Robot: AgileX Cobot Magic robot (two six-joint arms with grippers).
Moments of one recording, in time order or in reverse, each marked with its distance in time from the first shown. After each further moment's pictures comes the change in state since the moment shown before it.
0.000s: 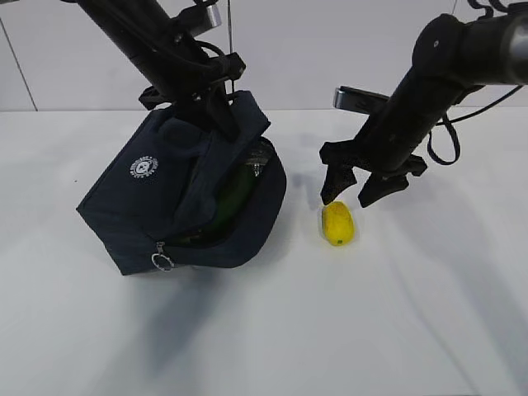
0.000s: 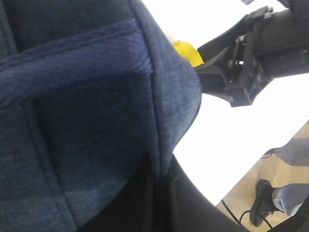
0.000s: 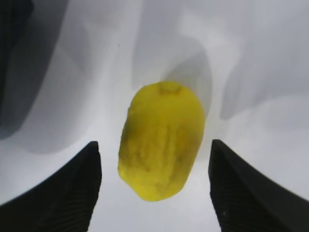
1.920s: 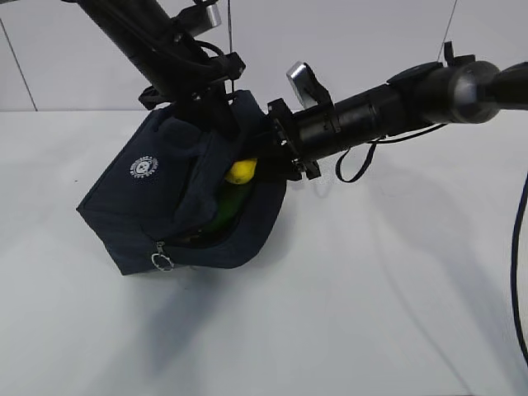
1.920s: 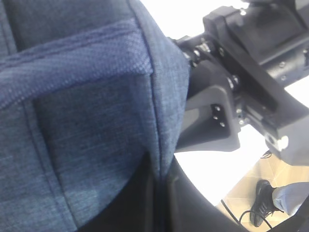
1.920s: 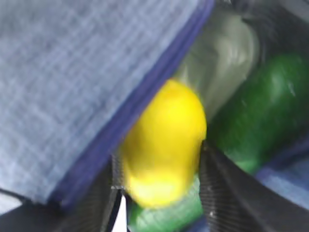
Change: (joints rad) left arm 0.000 0.000 0.000 0.000 0.004 0.002; right arm 0.009 0.207 -0.121 0.942 0.179 -0.575
